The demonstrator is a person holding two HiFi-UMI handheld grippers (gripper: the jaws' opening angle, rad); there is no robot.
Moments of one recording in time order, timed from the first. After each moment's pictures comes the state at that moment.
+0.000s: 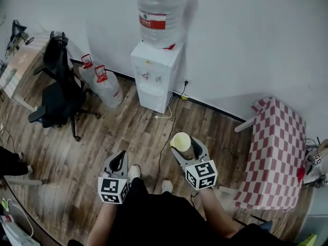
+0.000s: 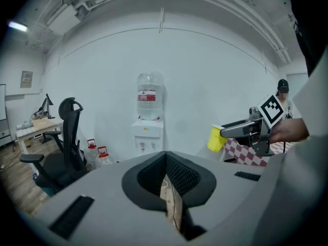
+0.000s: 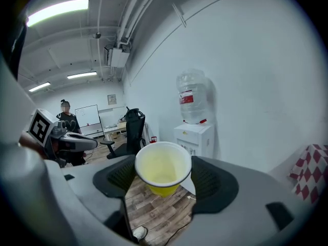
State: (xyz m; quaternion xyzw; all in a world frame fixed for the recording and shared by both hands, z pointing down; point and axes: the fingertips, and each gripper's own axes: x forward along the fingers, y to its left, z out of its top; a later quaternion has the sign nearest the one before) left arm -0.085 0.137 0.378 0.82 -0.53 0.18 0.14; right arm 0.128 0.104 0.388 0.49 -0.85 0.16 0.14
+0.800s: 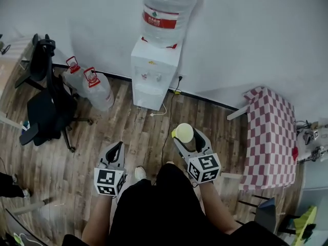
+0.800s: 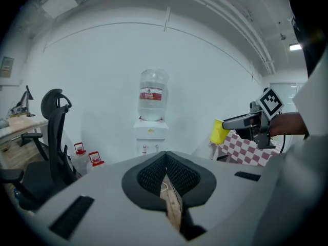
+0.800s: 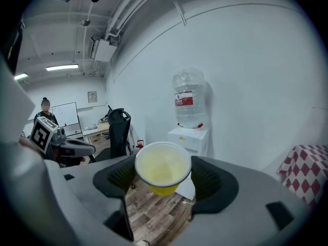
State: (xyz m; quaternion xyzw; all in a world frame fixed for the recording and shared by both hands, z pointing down) left arm -0.206 0.032 0.394 0.87 -0.45 0.17 0.14; right arm 0.027 0.039 0.371 0.58 -0.79 0.17 0.14
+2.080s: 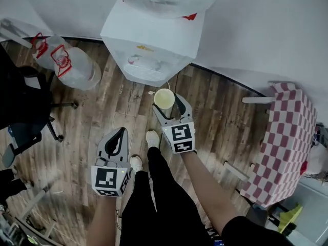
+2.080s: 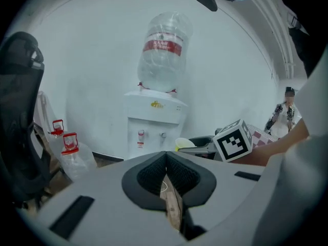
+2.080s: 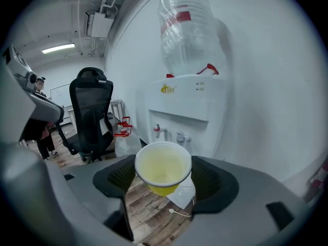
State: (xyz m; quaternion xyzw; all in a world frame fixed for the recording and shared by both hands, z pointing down) left arm -0.092 -0.196 0.562 0.84 -0.44 0.21 0.23; right arm 0.049 -0.264 0.648 0.54 -0.79 0.18 0.23
